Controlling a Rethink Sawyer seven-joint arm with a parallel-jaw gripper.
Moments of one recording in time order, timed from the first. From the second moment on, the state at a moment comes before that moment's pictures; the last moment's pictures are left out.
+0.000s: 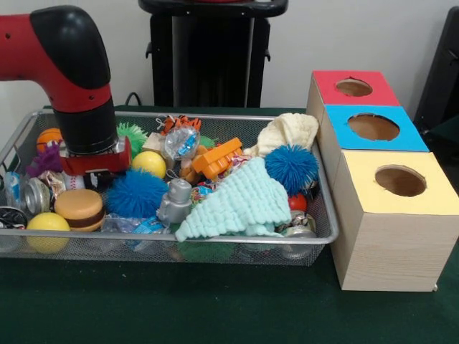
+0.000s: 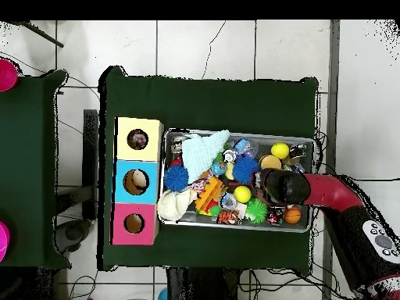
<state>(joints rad) -0.93 -0.37 0.50 1.54 -0.71 0.62 1.59</state>
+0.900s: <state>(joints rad) -0.86 -0.58 0.51 1.64 -0.65 0.65 1.59</state>
